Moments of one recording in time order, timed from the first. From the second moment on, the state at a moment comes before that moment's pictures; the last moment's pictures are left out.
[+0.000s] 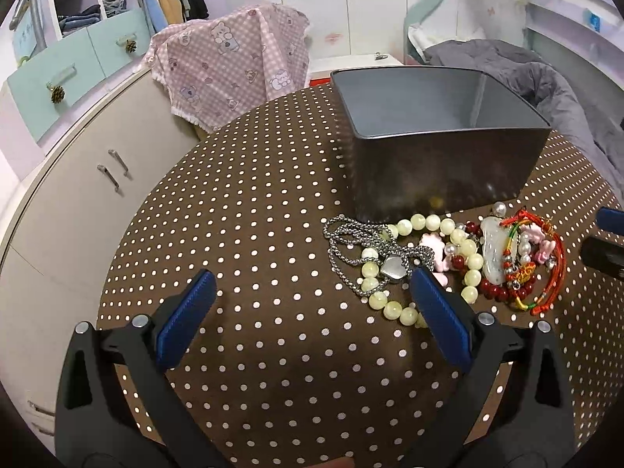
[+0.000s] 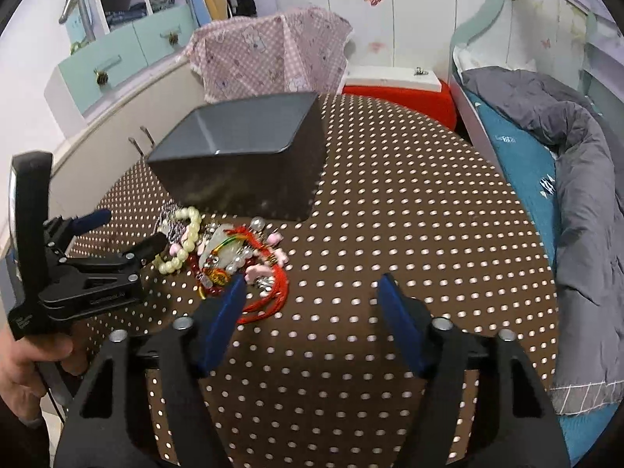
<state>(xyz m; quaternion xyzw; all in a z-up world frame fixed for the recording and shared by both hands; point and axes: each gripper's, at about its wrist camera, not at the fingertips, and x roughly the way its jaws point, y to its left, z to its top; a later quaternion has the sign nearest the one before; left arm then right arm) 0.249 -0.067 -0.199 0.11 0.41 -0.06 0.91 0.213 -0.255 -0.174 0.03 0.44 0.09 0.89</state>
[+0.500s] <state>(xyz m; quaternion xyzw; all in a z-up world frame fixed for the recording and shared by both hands) 0.237 -0.052 -0.202 0.07 0.43 -0.06 0.90 0.224 -0.254 -0.169 0.03 0.44 0.14 0.89</state>
